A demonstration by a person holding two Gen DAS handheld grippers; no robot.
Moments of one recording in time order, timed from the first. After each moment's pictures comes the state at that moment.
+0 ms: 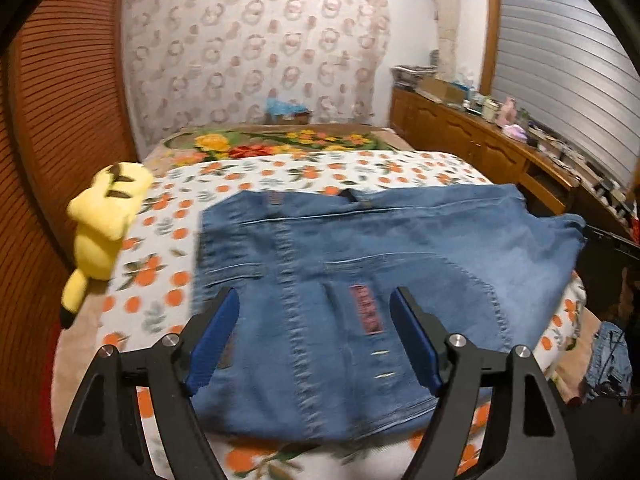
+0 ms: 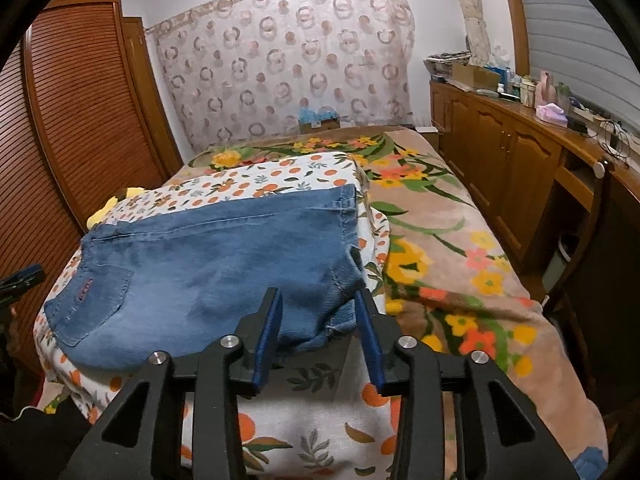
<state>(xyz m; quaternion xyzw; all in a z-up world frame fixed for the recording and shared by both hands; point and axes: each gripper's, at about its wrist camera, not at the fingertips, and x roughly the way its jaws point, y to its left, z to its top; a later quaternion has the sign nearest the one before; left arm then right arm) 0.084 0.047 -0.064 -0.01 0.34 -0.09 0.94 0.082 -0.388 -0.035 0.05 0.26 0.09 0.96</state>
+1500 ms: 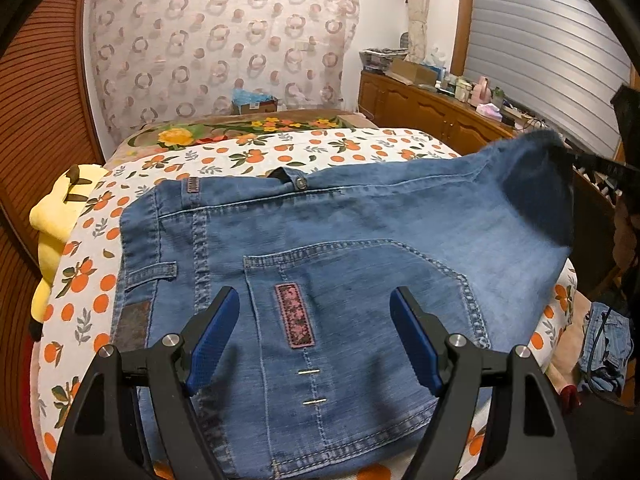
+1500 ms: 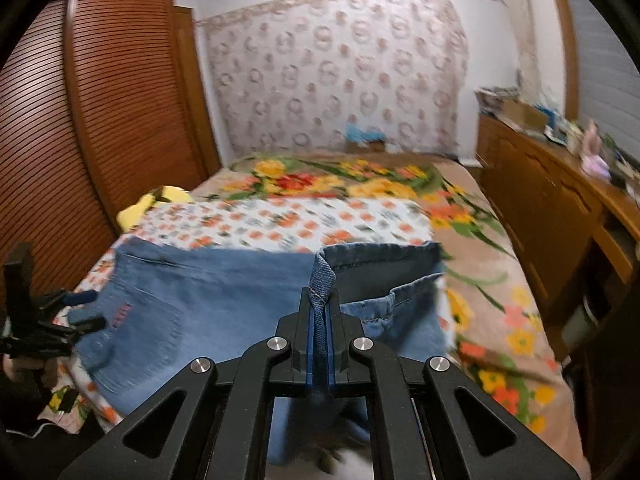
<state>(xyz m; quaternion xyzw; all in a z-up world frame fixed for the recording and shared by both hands) 0.100 0.000 -0.082 0.01 0.36 -0.13 0.93 0.094 -0.318 0.026 0.00 0.23 0.16 0.96</state>
